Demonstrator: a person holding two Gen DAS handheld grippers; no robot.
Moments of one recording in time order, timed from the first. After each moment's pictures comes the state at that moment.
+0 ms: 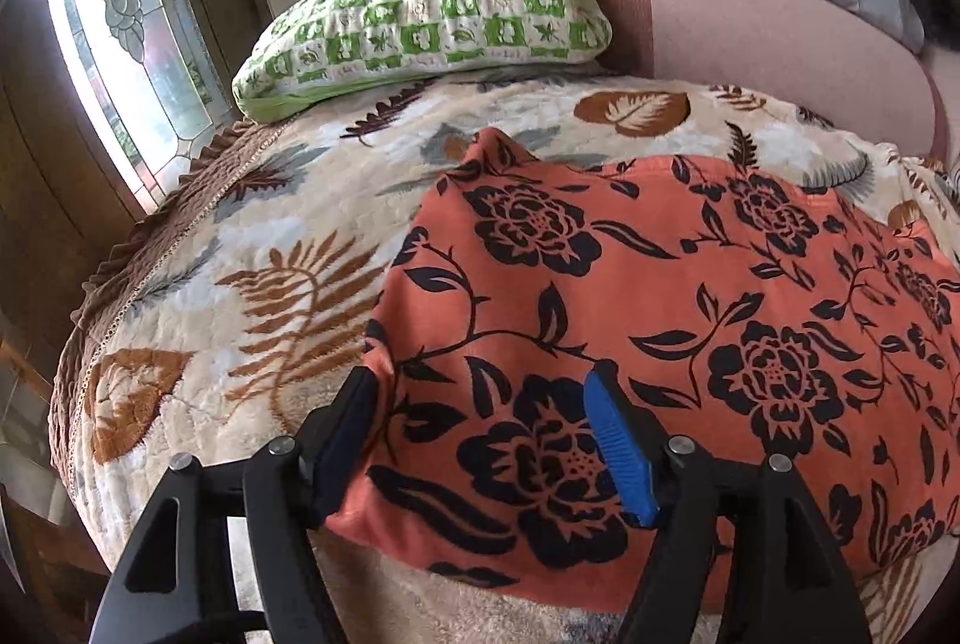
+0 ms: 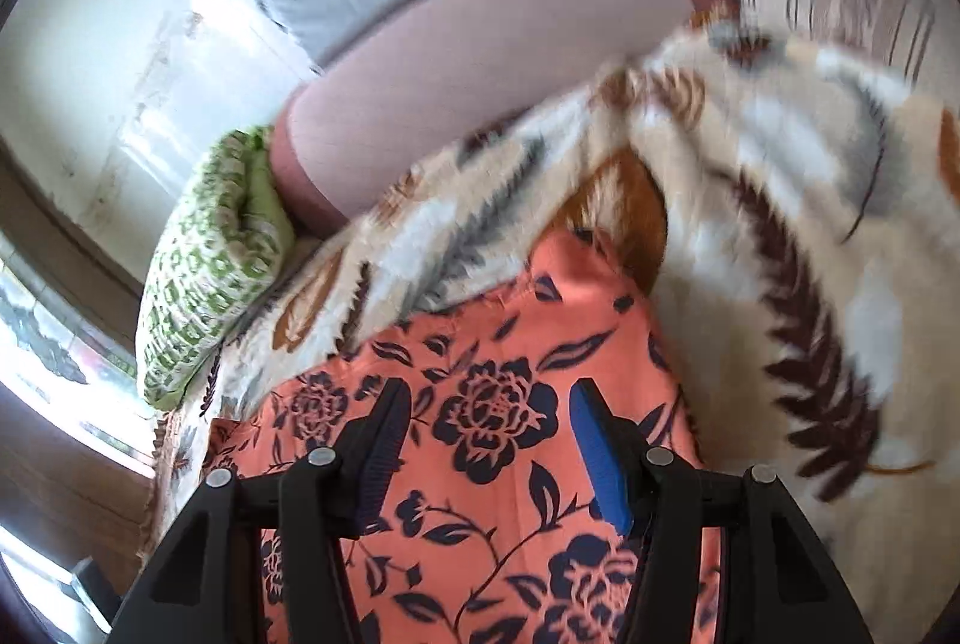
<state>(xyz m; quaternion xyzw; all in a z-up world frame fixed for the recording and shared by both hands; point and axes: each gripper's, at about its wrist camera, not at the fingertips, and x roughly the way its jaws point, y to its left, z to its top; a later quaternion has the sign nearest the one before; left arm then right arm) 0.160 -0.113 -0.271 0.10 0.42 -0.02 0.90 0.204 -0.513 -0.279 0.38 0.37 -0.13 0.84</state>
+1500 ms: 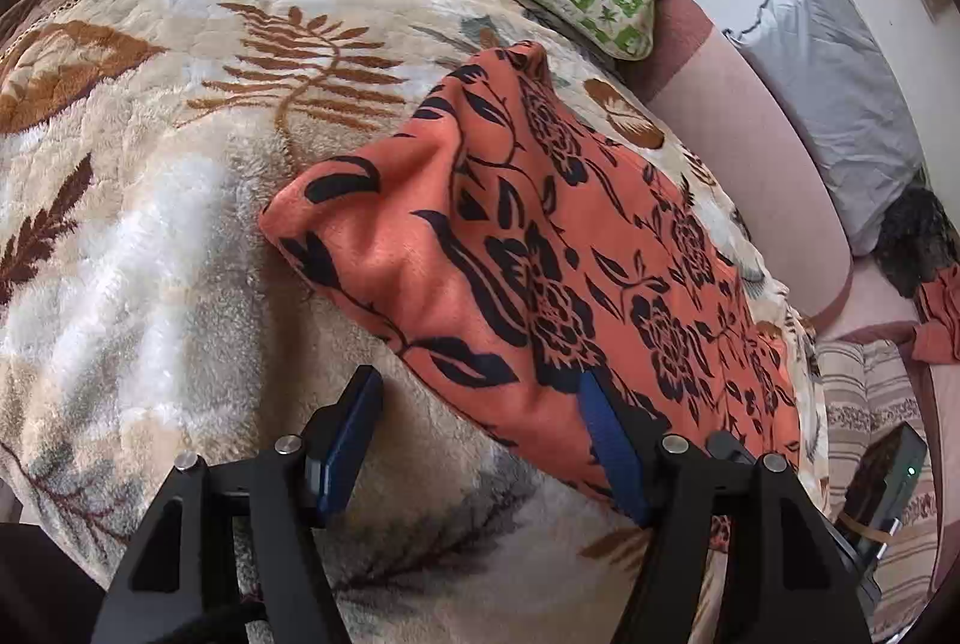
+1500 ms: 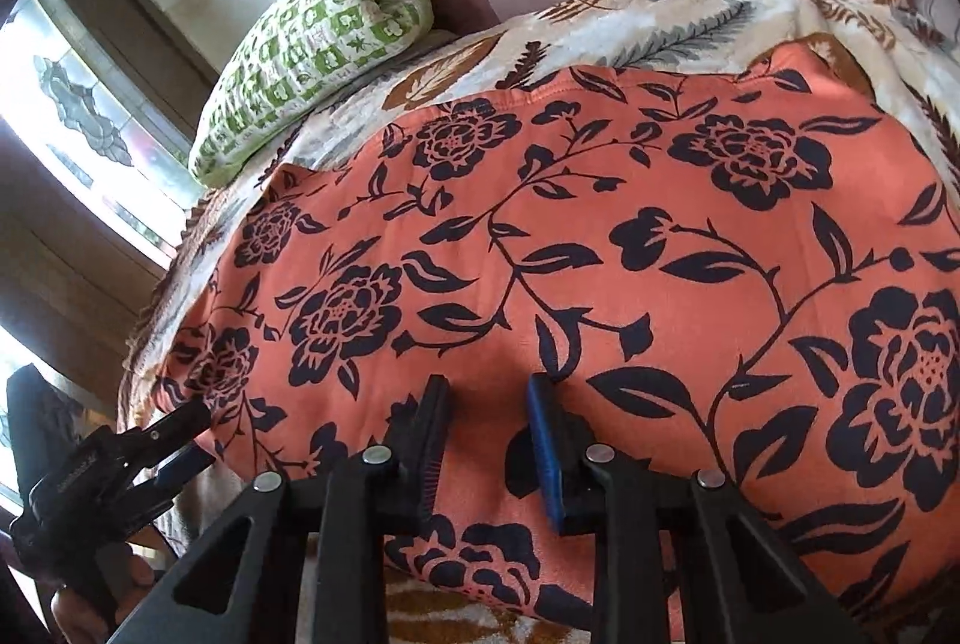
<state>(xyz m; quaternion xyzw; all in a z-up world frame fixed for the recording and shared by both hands) 0.123 -0.048 -0.300 -0.23 0.49 -0.10 0.83 0.226 -0.370 -0.297 0.24 0.43 0.02 0.87</state>
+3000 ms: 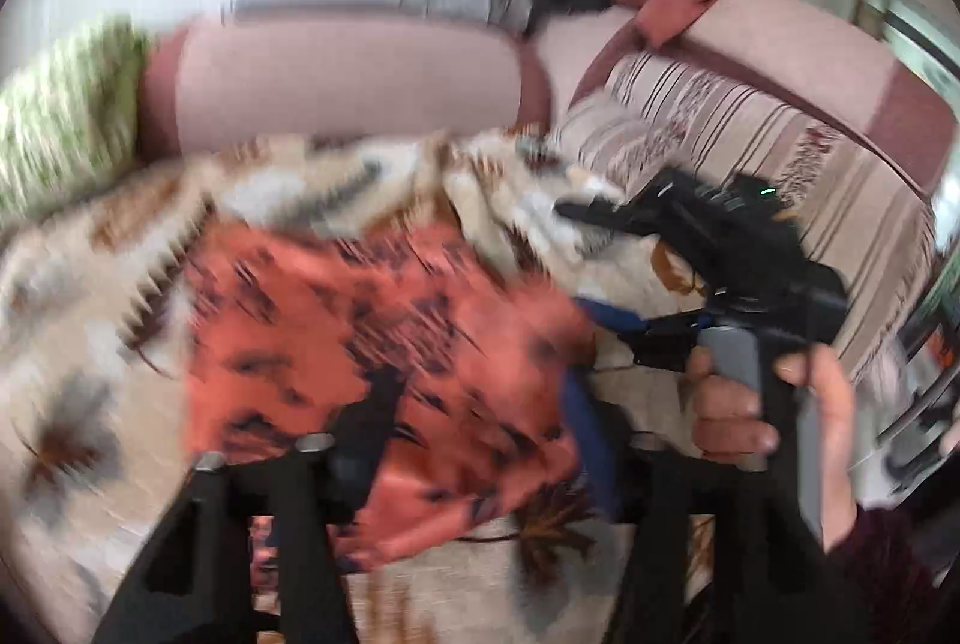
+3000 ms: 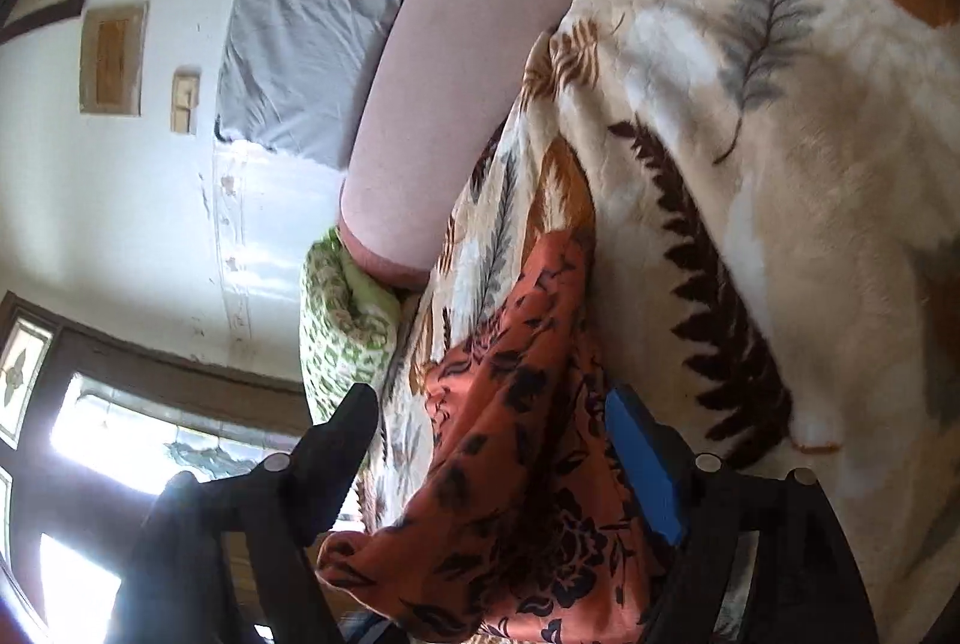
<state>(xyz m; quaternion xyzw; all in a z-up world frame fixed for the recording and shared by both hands) 0.045 -0.309 -0.210 0.08 0.35 -0.44 0.83 0.120 -0.610 -0.294 0.59 0.24 -0.01 0.77</state>
